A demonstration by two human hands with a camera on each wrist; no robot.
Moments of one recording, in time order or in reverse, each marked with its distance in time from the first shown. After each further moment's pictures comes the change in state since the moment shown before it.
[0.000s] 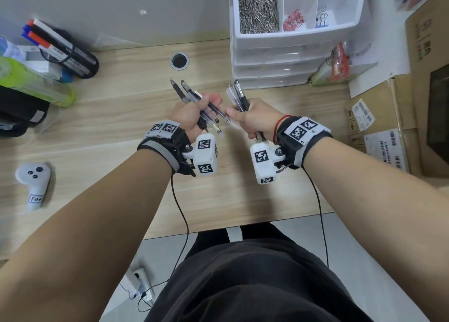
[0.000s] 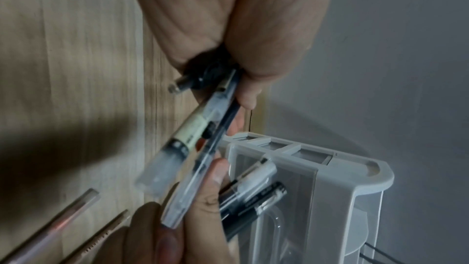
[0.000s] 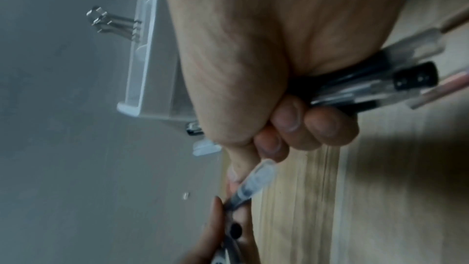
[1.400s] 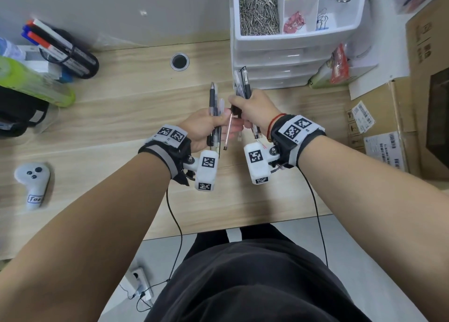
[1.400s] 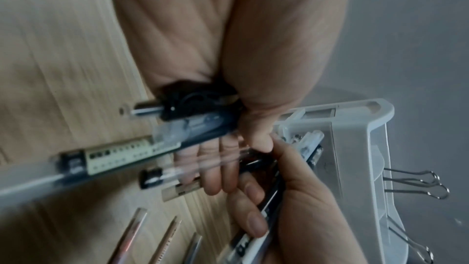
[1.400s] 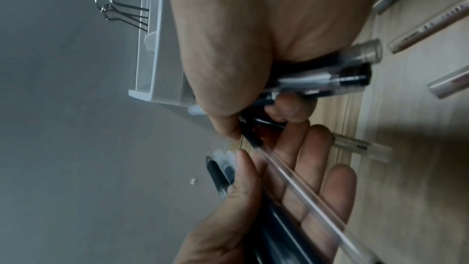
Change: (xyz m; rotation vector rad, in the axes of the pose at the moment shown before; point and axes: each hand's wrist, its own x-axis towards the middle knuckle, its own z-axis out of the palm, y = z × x) left_hand -0.015 -0.013 0.004 0.376 -0.424 -0.109; right_hand 0.008 -0.019 0.006 0.002 0.278 -0.093
